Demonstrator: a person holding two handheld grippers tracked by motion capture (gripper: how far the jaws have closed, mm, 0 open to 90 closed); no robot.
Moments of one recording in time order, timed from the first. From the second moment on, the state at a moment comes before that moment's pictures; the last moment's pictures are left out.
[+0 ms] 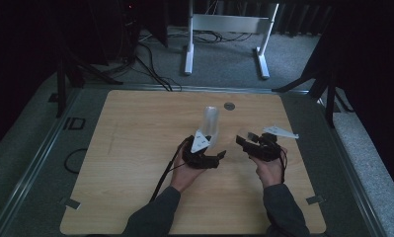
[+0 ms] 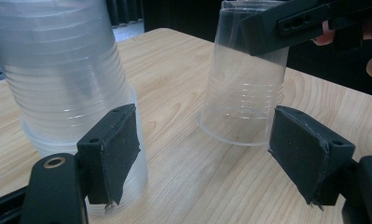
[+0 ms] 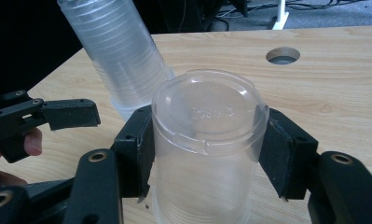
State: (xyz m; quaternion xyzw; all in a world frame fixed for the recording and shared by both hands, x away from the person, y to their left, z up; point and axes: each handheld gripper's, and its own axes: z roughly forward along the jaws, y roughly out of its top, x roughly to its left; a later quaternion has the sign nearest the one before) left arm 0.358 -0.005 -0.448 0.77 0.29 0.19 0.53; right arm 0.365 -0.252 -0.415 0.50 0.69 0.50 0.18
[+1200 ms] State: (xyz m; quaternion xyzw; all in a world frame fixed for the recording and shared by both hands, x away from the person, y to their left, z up) left arm 0.359 -0.031 -0.458 0.78 0.27 0.18 0.53; right arm 0.358 -0.250 -0.427 0.51 0.68 0.51 0.15
